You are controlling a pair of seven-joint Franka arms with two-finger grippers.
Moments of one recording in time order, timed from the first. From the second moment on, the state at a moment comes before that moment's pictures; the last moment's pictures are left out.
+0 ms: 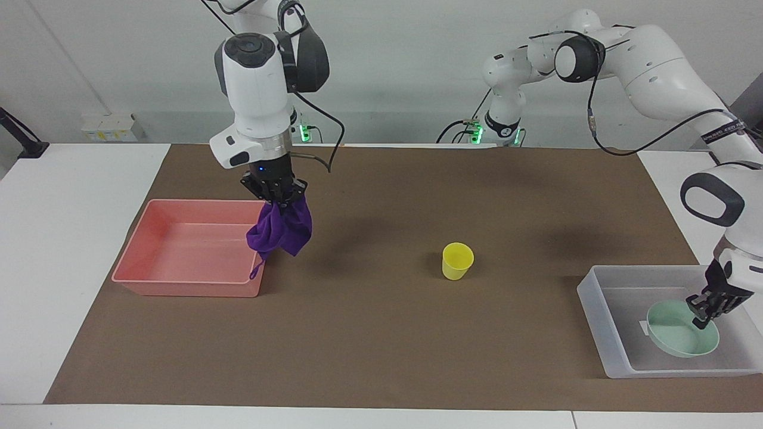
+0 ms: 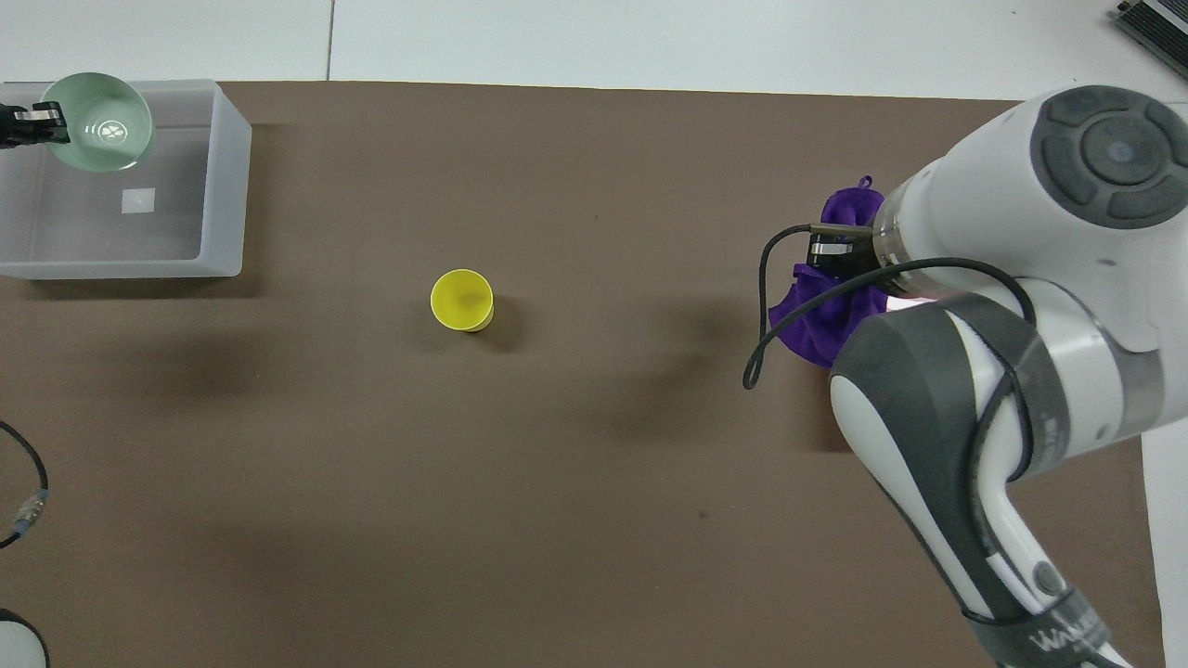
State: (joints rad) left arm 0.23 0.70 0.00 -1.21 -0.05 2.28 0.08; right arm 0.29 0.10 -0.03 -1.61 -0.11 1.78 0.48
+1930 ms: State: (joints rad) left arm 0.15 0.40 -0.01 -1.41 -0.04 2.10 0.08; right arm -0.13 0.04 -0.04 -2.16 -0.09 2.26 -0.04
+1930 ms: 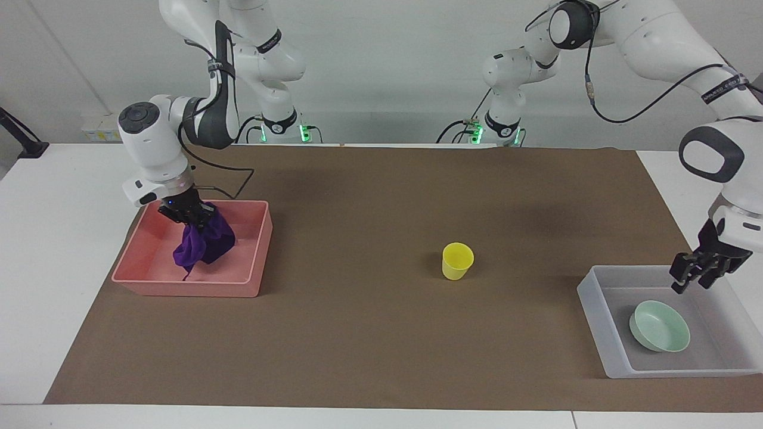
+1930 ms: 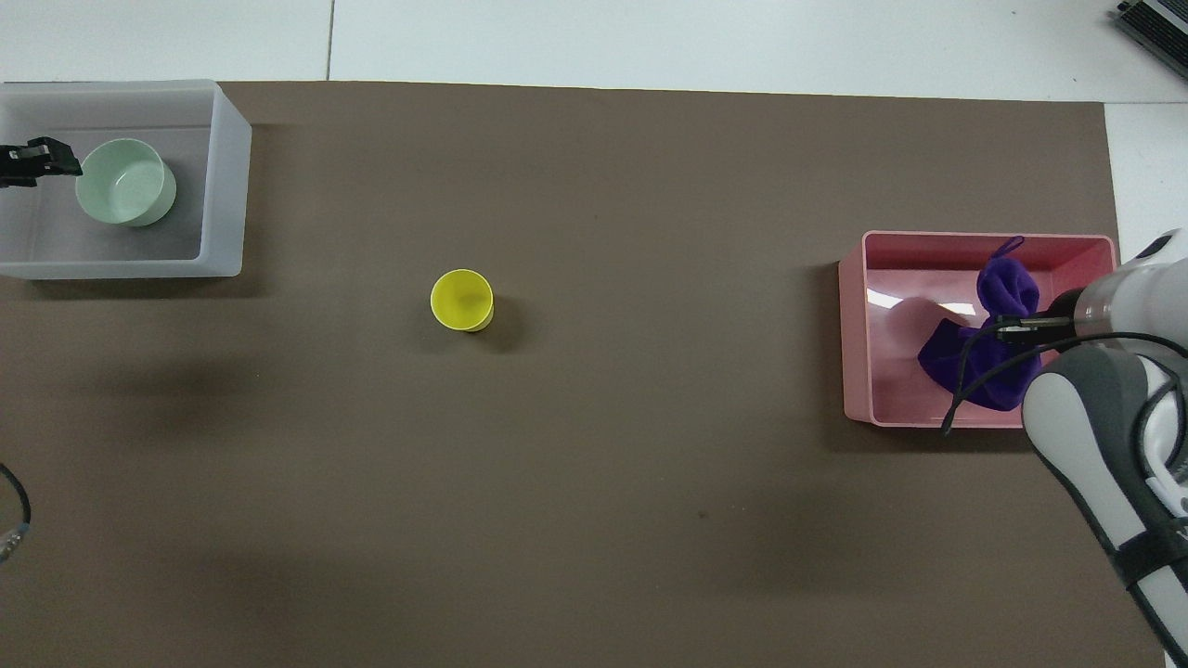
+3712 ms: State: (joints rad) left arm -0.39 0.23 -0.02 -2.03 -0.03 2.46 -0.20; right arm -0.12 -0.02 0.03 -1.67 -0.01 1.73 0.01
